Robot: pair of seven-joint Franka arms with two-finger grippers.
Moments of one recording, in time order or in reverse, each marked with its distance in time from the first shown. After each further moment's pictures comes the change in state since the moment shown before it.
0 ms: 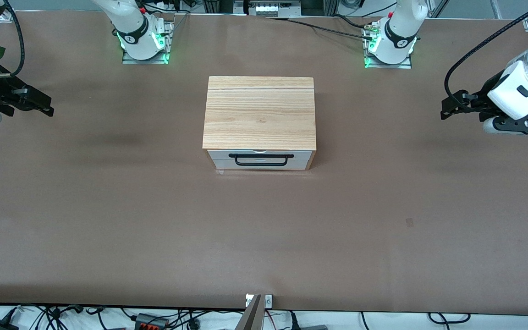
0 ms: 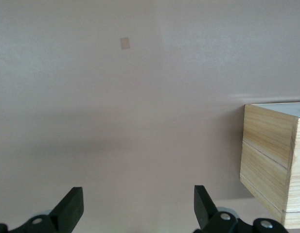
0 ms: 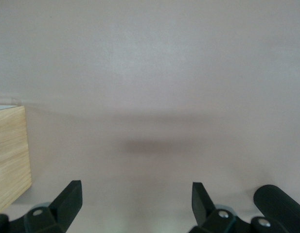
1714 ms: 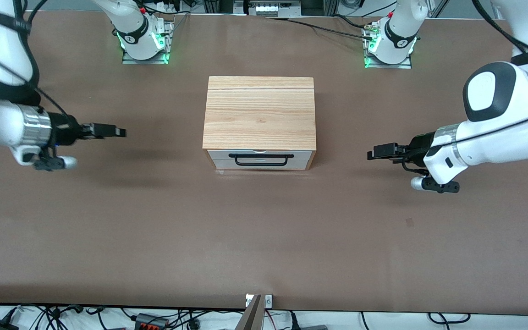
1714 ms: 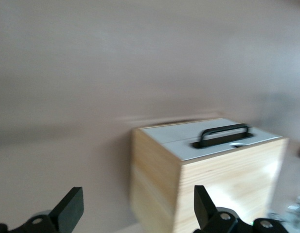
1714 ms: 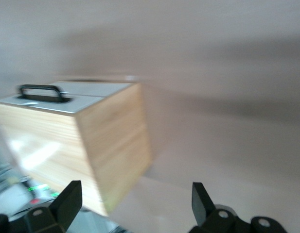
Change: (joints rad) left arm -0.049 0.316 -0.029 0.044 -0.537 0.233 0.006; right arm 0.003 0.300 0.015 -0.001 0.631 -0.020 -0.040
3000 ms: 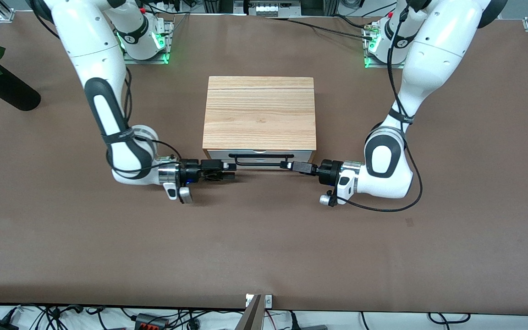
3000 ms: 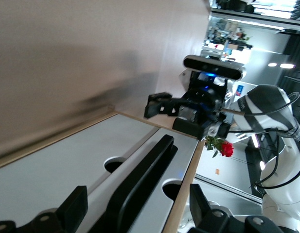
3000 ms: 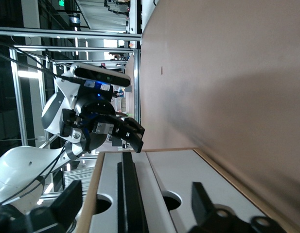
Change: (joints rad) left arm -0.202 0.422 -0.005 -0.001 -0.765 0.124 0.487; right arm 0.318 0.474 0.008 -0.014 1.077 0.276 -0.799
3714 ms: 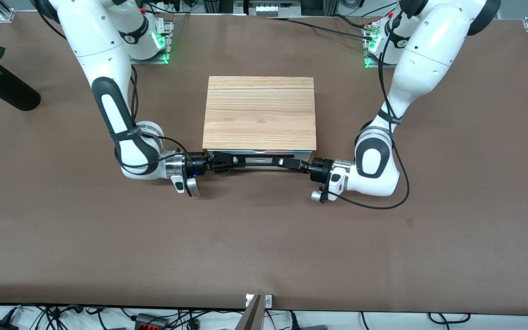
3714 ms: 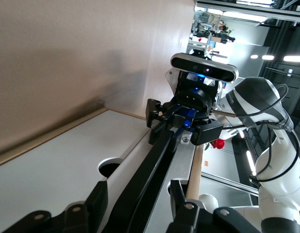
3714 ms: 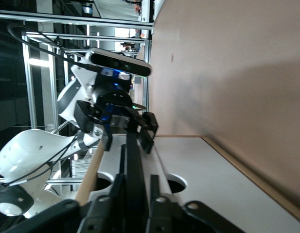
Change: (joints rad) left arm -0.021 0.032 -0.014 -0.018 -0.073 -0.018 0.098; right arm 0.004 -0.012 -0.002 -0.051 0.027 -0.070 -0.101
